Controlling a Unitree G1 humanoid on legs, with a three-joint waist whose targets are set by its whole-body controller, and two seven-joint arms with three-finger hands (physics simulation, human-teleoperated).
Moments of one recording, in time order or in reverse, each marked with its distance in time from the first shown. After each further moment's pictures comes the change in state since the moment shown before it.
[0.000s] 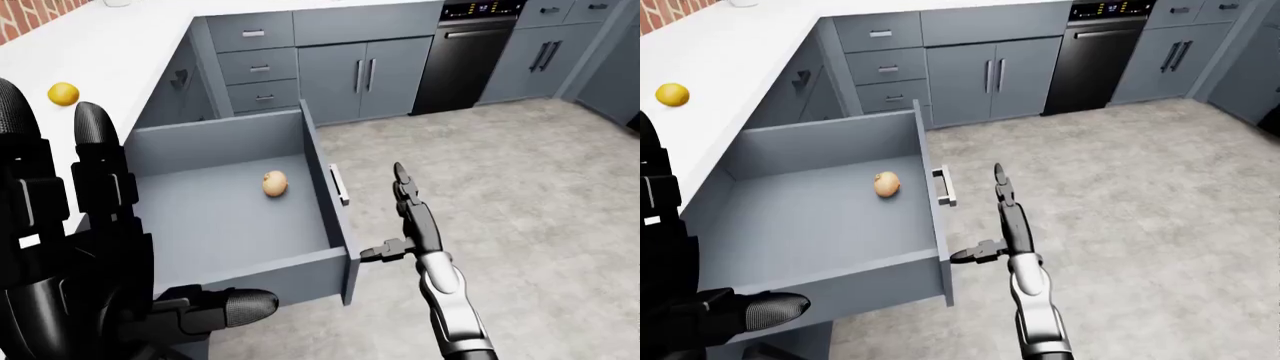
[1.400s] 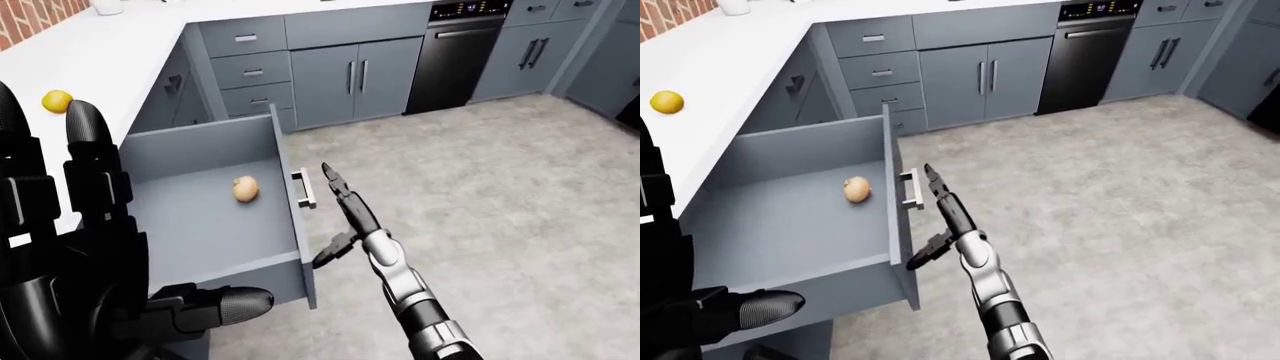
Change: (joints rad) left arm -0.006 0.011 0.022 -0.001 -0.020 0.006 0.007; right arm -0.321 0.107 0.098 0.494 -0.183 -0.150 0.051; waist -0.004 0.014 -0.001
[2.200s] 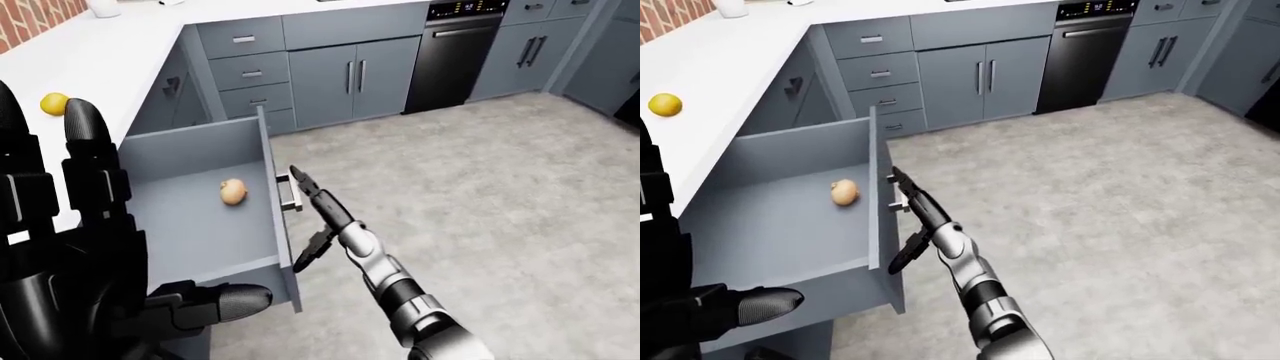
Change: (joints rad) left arm -0.011 0.005 0.006 0.000 -0.006 0.012 0.007; right arm -0.193 0.060 0.017 0.303 -0.088 -0.110 -0.004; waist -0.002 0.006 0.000
